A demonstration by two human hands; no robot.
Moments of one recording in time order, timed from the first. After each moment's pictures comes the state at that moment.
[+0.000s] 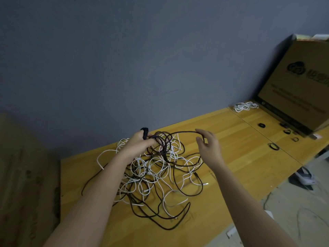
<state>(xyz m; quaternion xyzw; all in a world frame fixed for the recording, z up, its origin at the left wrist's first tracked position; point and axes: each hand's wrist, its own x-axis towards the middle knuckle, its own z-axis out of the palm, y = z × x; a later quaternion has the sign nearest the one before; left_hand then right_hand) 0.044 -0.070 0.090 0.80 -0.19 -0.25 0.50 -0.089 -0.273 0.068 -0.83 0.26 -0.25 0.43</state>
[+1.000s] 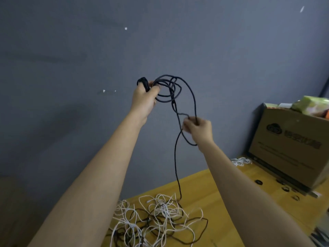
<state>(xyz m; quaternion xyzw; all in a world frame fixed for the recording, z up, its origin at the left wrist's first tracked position) 0.089 -0.121 0.371 0.62 -0.28 0.05 0.73 0.005 -0.277 0.296 -0.72 0.17 -0.37 0.56</state>
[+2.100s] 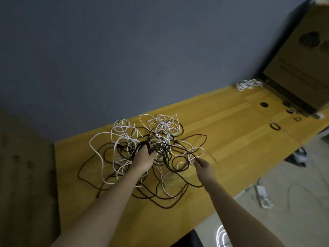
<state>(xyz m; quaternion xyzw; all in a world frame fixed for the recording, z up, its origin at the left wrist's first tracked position) 0.003 -0.091 -0.031 0.90 -0.12 -0.27 0.33 -0.141 -0.261 -0.071 -0.70 0.47 -0.06 0.53</state>
